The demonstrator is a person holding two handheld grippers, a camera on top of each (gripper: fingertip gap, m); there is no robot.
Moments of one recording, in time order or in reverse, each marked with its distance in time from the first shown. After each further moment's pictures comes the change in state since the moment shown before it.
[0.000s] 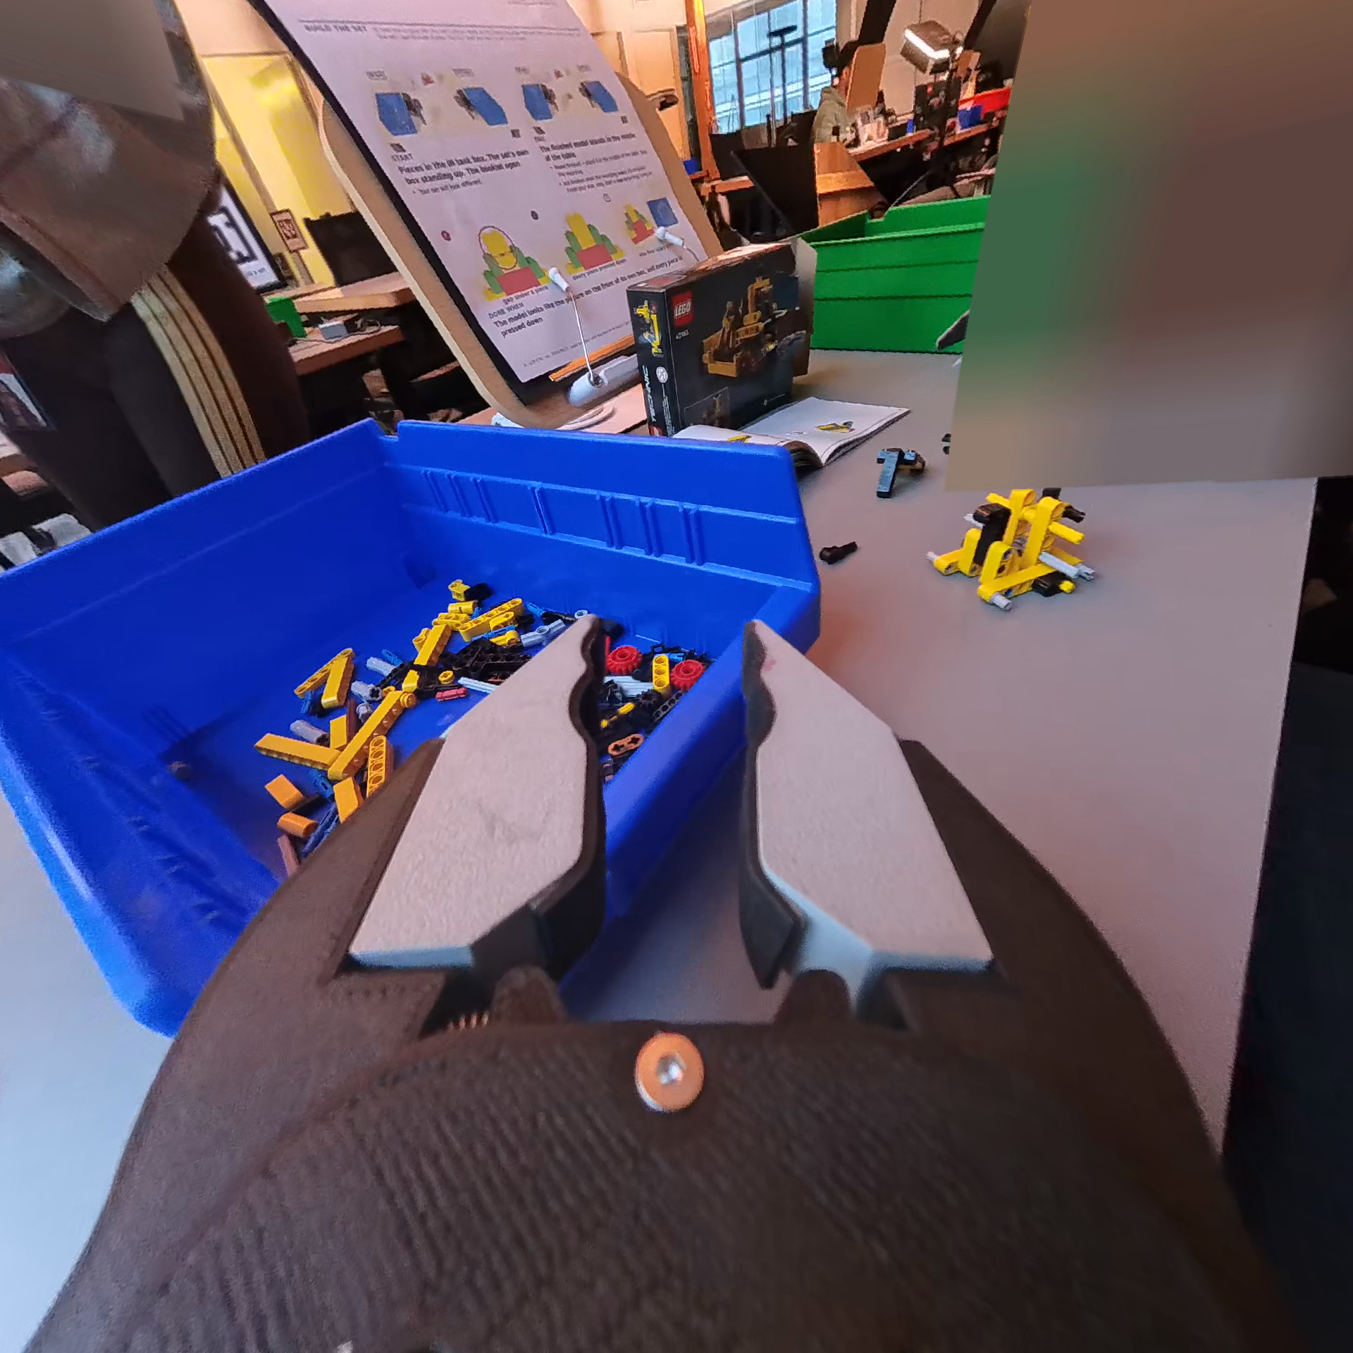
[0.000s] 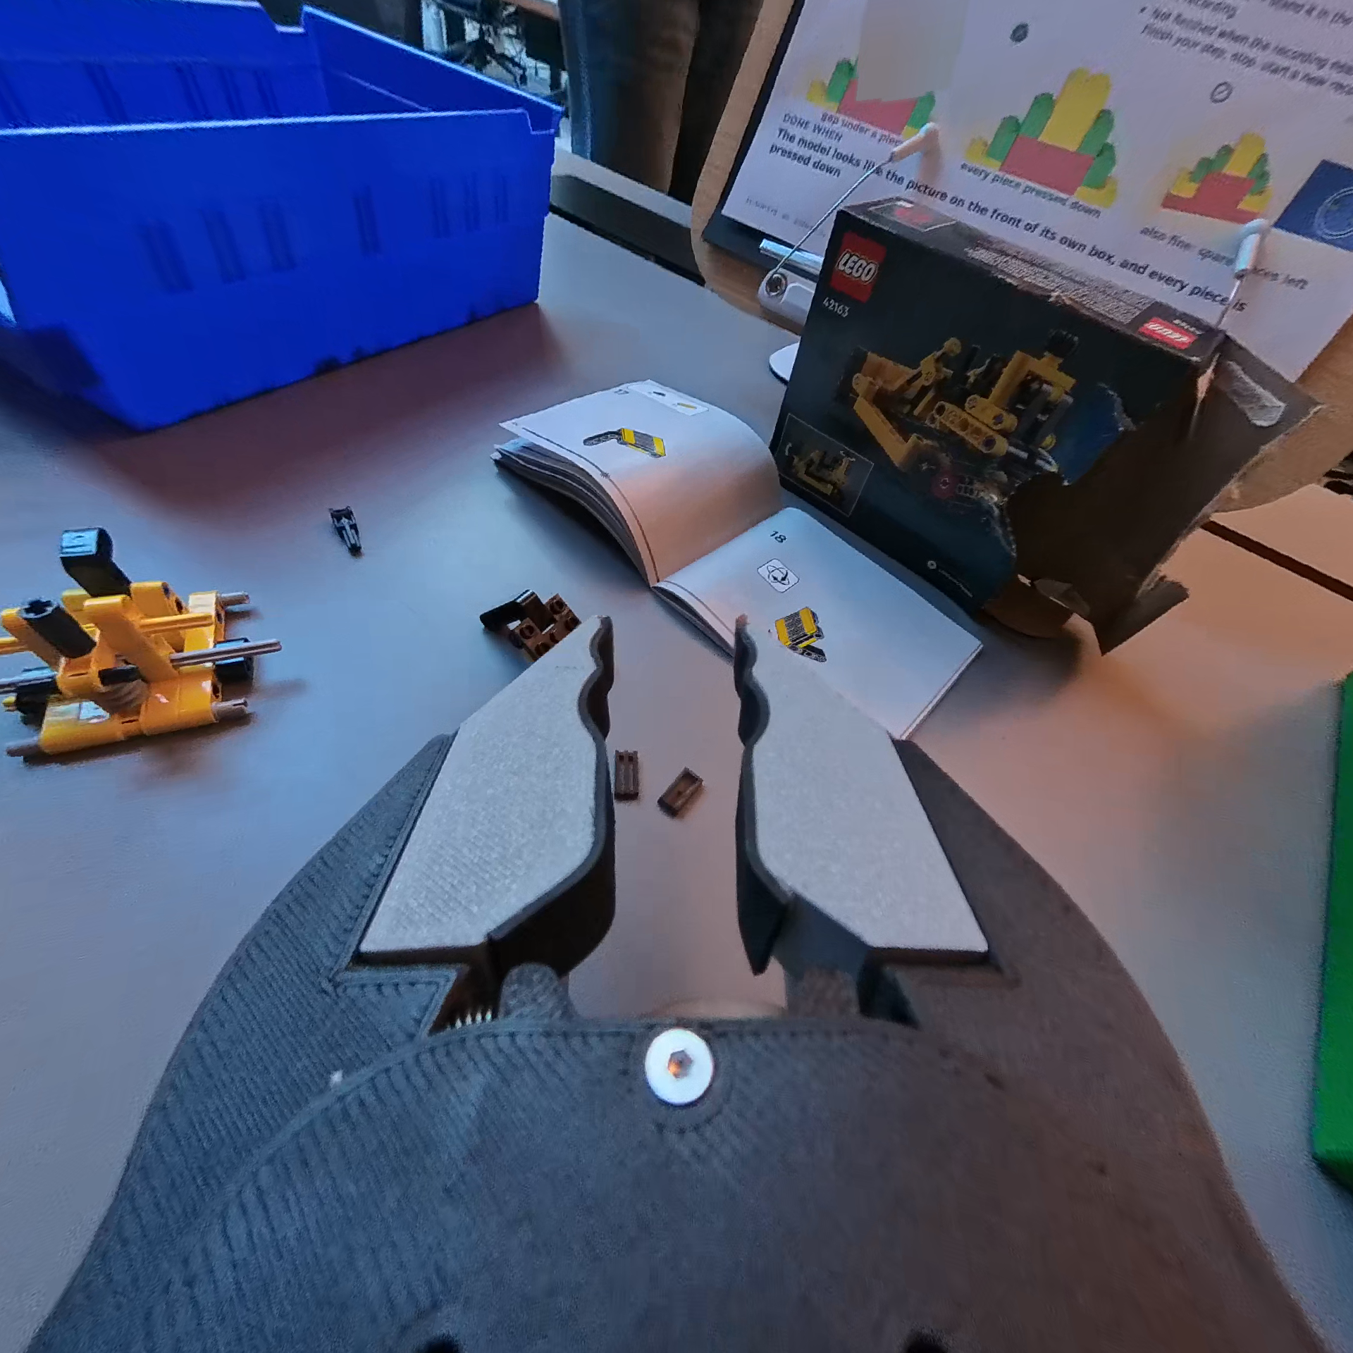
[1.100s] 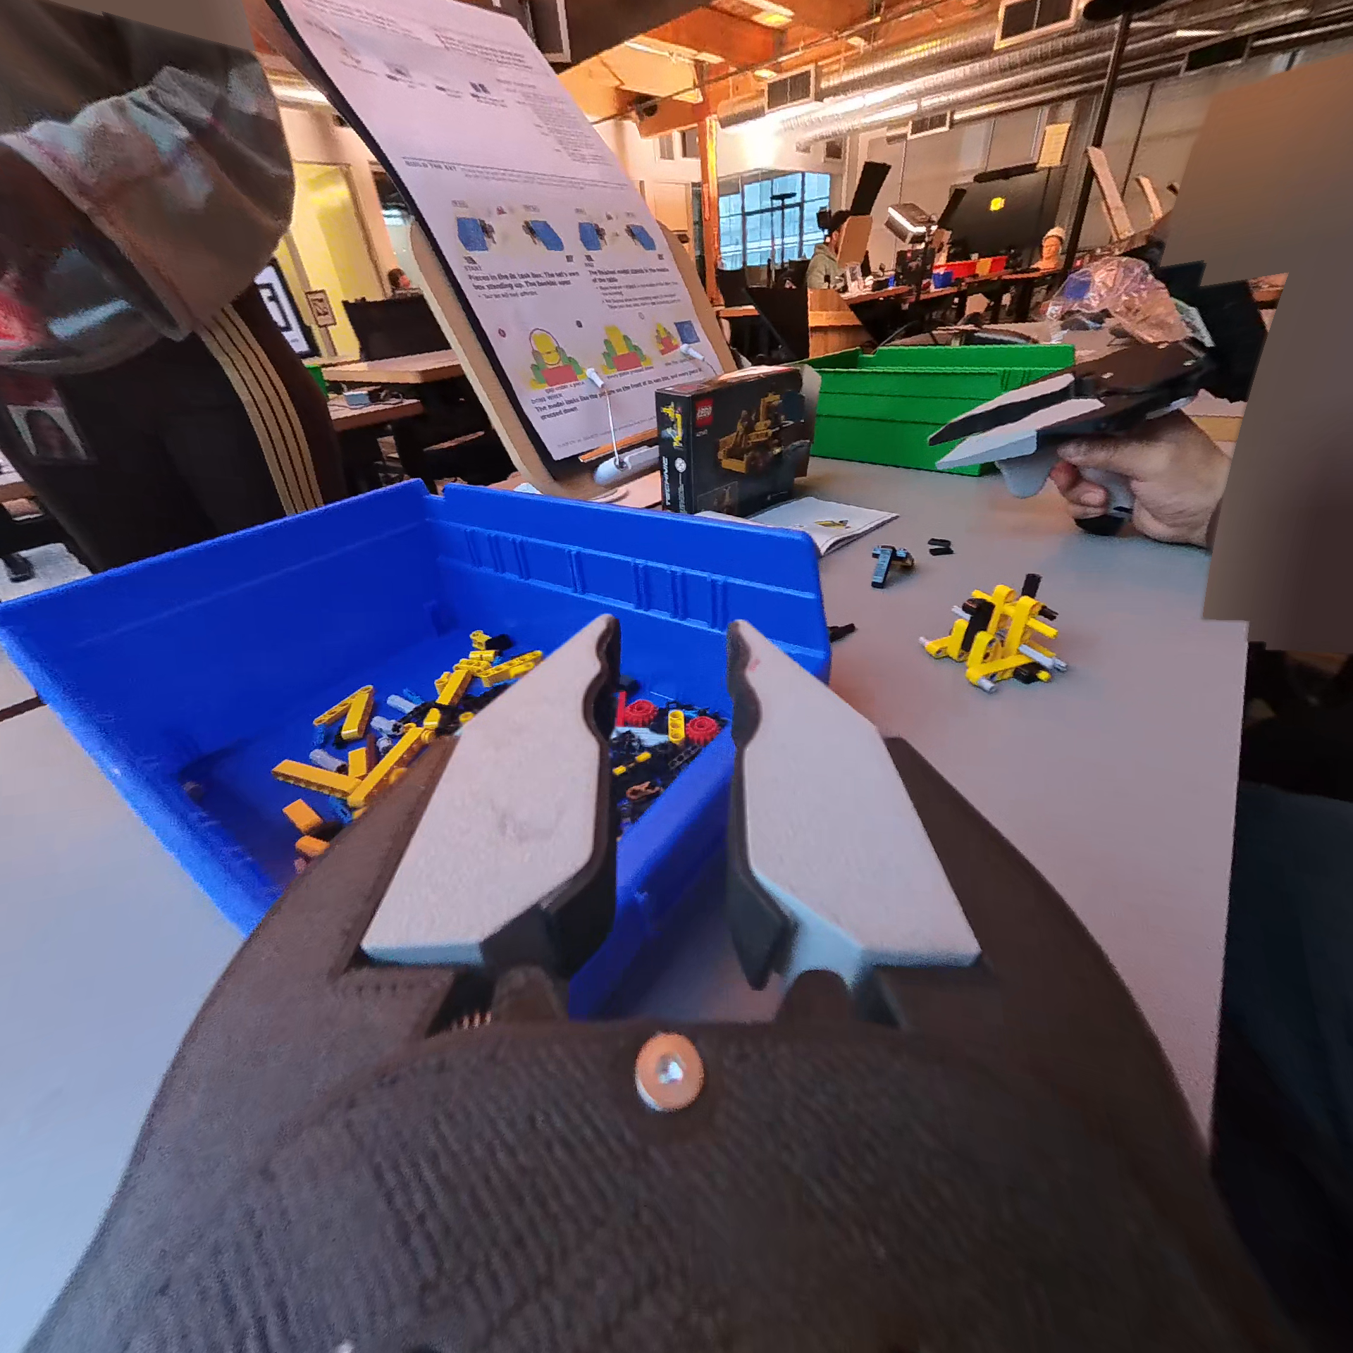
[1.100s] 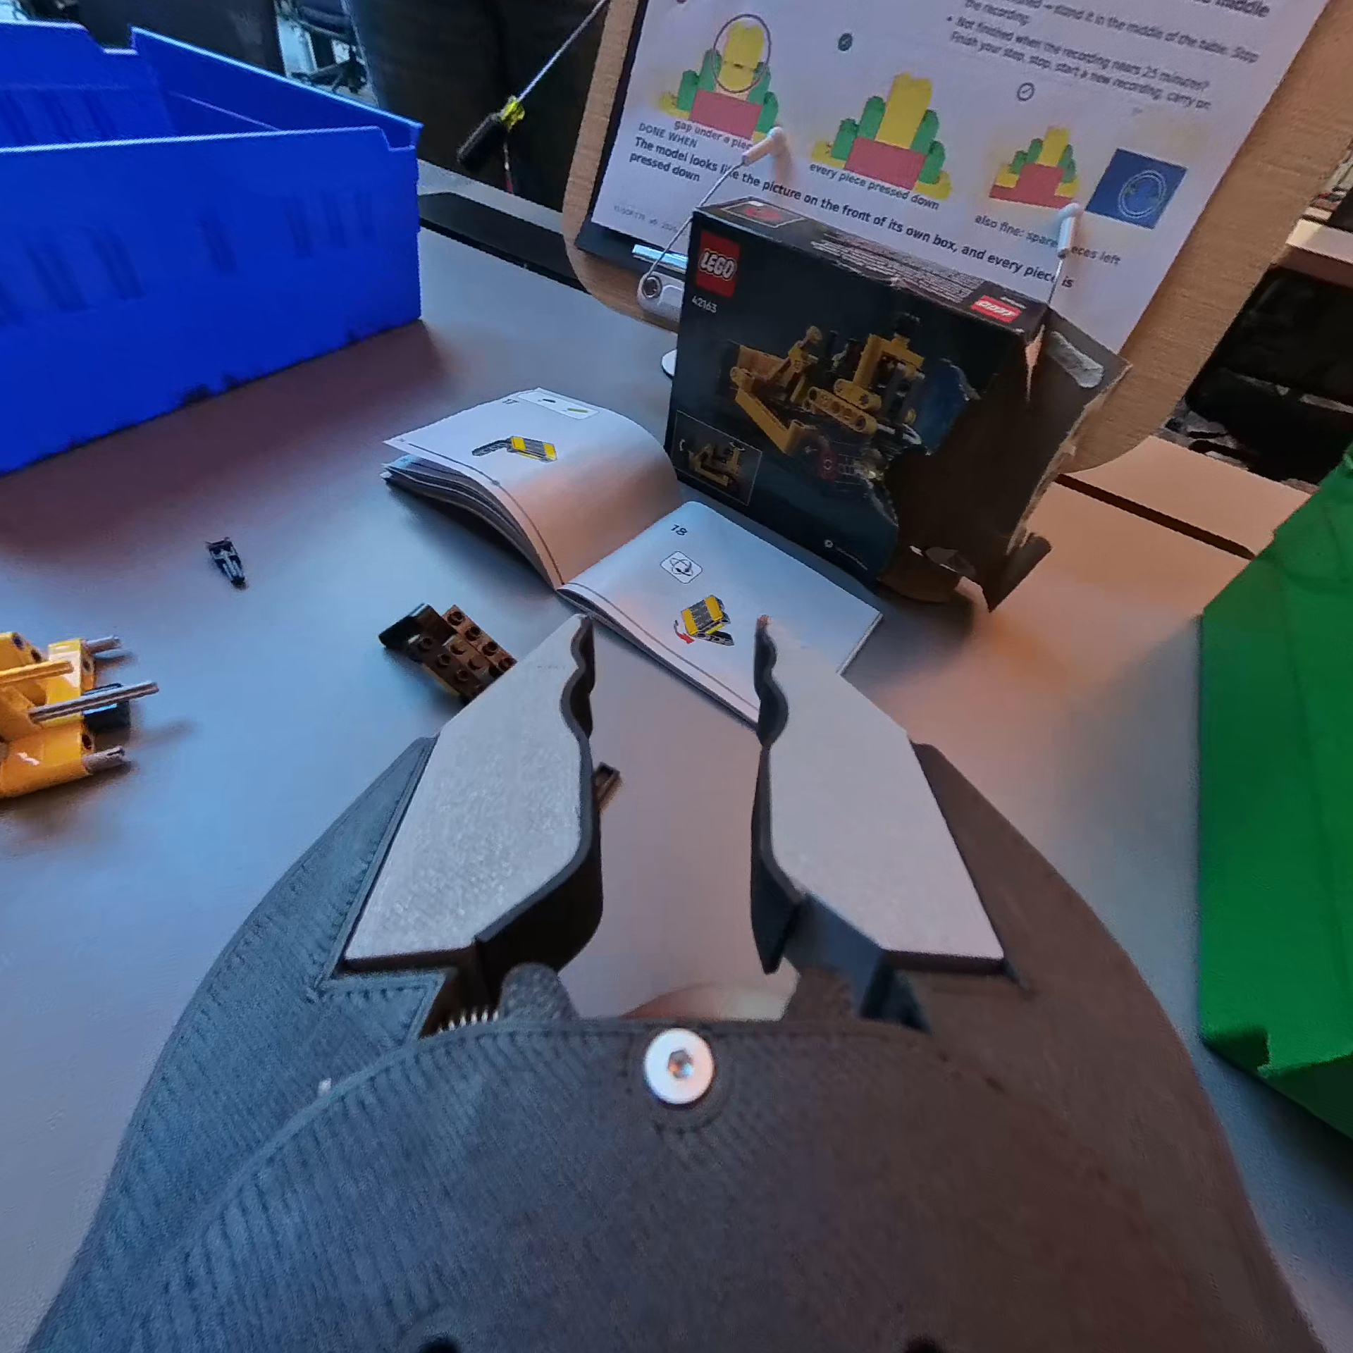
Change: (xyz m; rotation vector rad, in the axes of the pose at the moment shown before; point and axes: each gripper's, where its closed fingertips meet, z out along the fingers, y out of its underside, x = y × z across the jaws) left arm -0.015 -0.020 -0.013 0.134 -0.001 -0.087; right arm 0.032 0.001 -0.006 0.013 0.135 0.048
